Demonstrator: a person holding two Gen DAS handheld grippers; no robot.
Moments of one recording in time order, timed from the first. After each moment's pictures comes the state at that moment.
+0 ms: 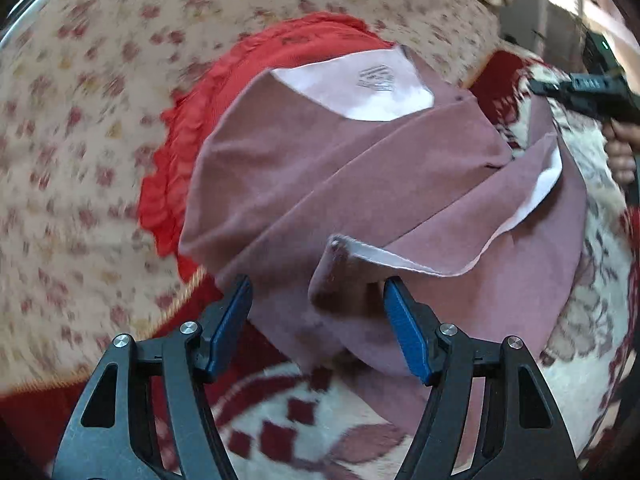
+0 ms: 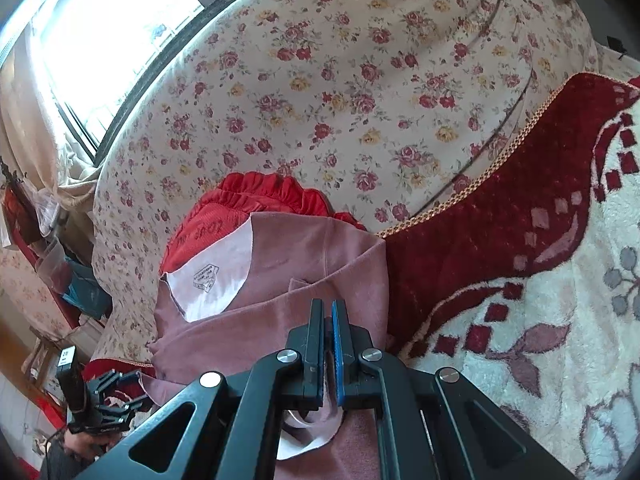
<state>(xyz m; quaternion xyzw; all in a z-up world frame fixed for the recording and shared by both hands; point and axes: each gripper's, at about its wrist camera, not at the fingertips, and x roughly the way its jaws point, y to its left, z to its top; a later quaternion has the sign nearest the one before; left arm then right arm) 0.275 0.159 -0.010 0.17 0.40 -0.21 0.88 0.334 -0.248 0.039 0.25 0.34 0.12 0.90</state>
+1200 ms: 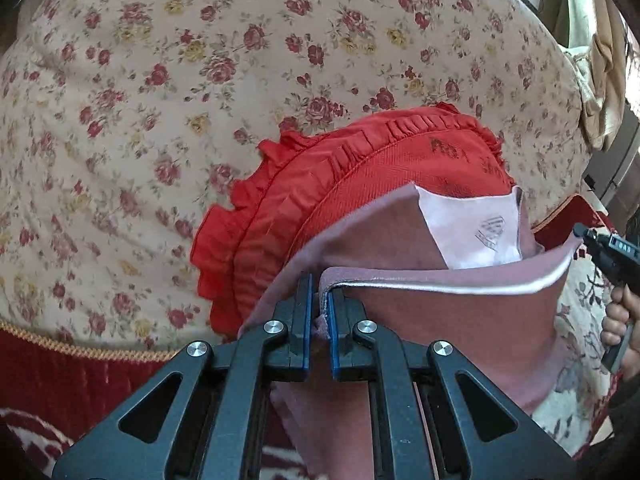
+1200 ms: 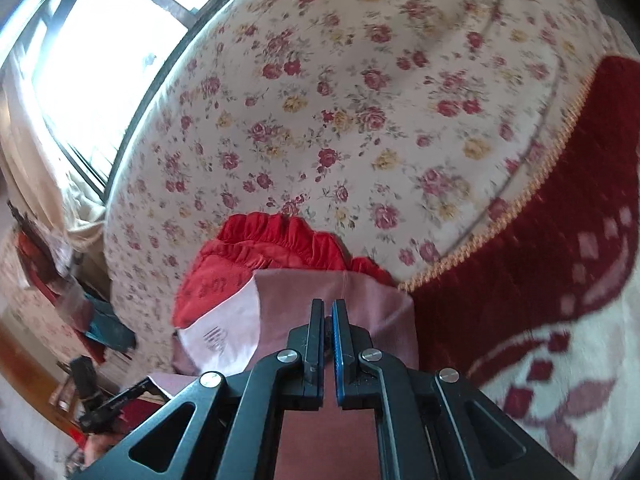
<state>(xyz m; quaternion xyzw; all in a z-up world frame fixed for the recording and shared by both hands) 0.359 0.196 0.029 -0.05 0.39 -0.08 0.91 0.409 -0.258 0.047 0.31 0.32 0.13 0.89</state>
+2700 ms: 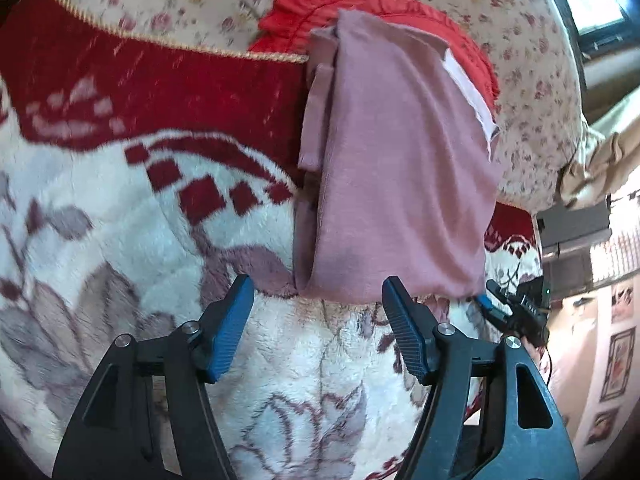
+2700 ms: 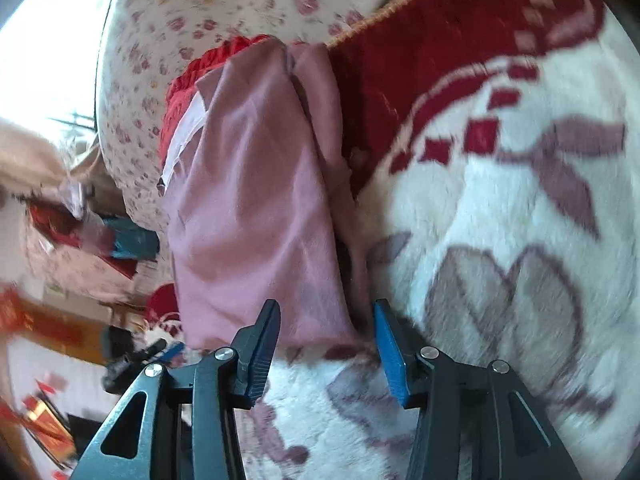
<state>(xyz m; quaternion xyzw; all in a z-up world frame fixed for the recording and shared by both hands) 0.199 0.223 -0.047 -0.32 0.53 -0.09 0.78 0.331 -0.270 -0.076 0.36 0.52 0.24 0.73</state>
